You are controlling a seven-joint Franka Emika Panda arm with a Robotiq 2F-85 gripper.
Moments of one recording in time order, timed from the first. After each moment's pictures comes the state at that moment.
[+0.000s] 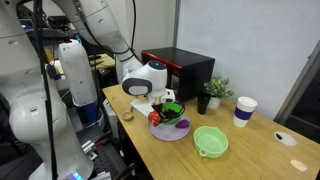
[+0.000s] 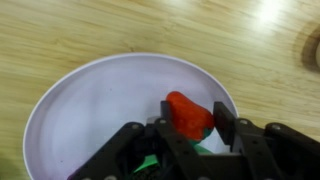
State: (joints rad) arm 0.01 -0.06 -0.15 -2.77 0.42 2.75 -0.69
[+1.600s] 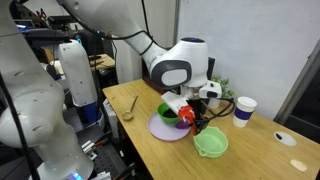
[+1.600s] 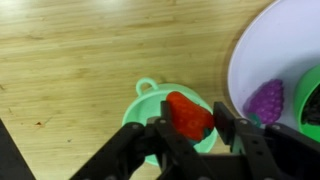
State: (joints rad) arm -0.26 -0.10 -0.32 -2.49 -0.07 2.55 -0.29
